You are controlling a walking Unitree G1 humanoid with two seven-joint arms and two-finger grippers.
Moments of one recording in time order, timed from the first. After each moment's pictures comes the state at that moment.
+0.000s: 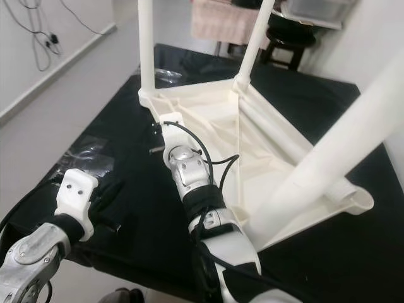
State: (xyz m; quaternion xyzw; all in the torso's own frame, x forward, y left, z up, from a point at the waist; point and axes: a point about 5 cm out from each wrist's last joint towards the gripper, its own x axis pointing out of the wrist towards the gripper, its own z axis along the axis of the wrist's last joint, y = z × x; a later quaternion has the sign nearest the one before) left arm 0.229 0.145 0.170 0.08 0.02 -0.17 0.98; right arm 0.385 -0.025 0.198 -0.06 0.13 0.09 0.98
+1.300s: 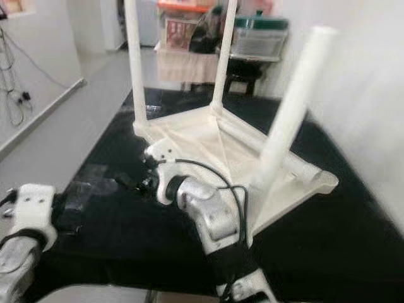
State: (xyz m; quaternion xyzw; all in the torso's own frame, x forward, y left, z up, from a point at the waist) left arm 0.238 0.227 0.145 0.12 0.06 0.09 0.99; right arm 0.312 -0.031 0.187 0.00 0.02 0.45 0.89
